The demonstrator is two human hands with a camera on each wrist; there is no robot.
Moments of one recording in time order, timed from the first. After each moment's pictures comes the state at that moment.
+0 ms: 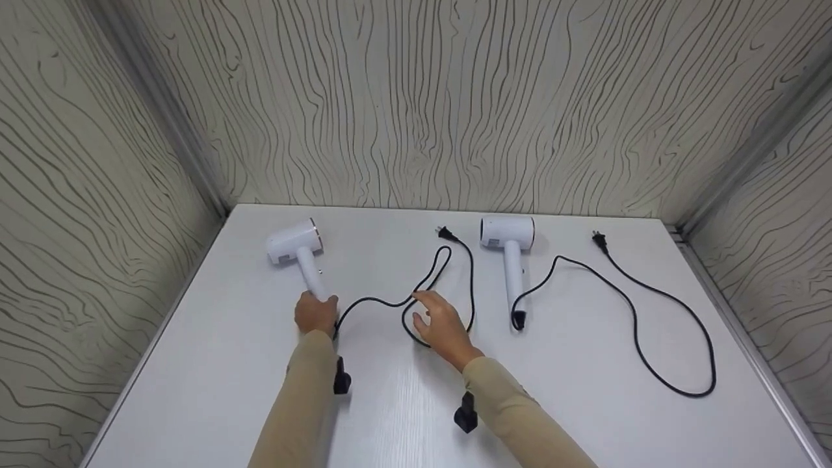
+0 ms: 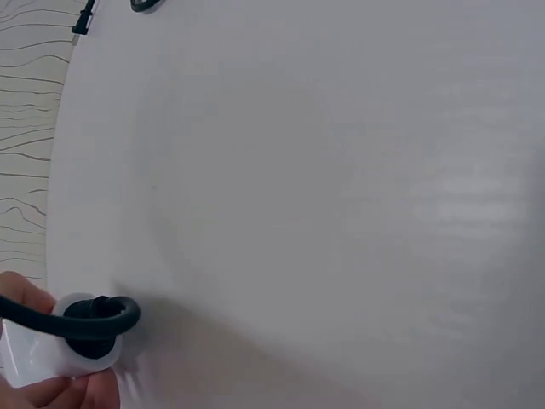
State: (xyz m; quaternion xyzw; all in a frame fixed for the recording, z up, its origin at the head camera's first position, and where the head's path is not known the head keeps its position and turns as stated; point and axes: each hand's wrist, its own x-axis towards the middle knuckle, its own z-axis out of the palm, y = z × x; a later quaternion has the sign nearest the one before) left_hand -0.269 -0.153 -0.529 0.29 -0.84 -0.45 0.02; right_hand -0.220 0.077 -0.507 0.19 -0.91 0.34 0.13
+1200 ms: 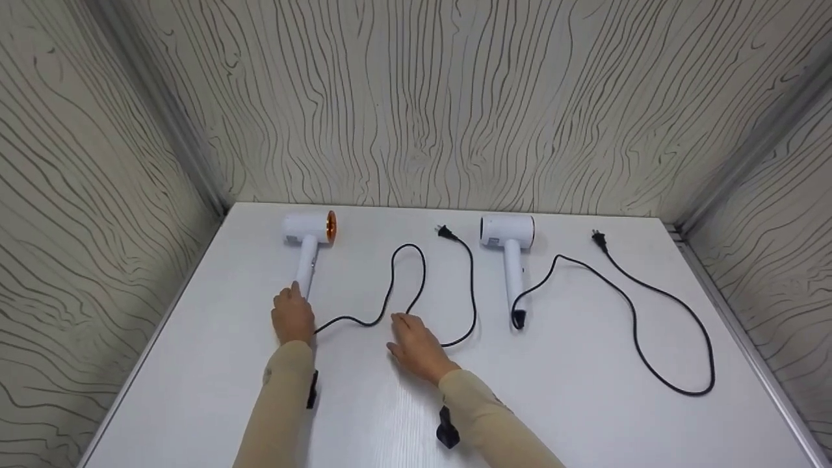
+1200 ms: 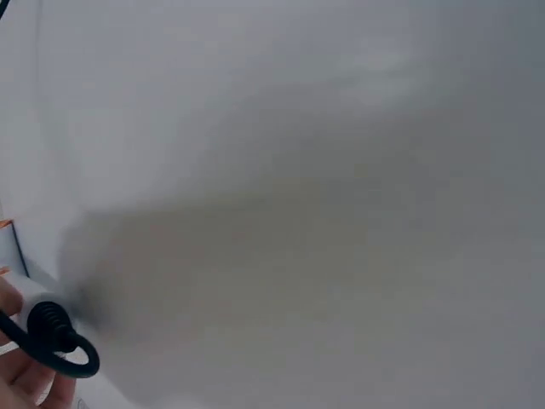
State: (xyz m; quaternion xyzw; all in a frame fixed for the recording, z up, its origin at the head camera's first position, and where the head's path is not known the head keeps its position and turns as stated) left_hand -0.263 -0.193 -0.553 0.14 -0.96 -0.20 0.14; right_hand -0.202 0.047 -0.537 0.21 -0.95 0.22 -0.03
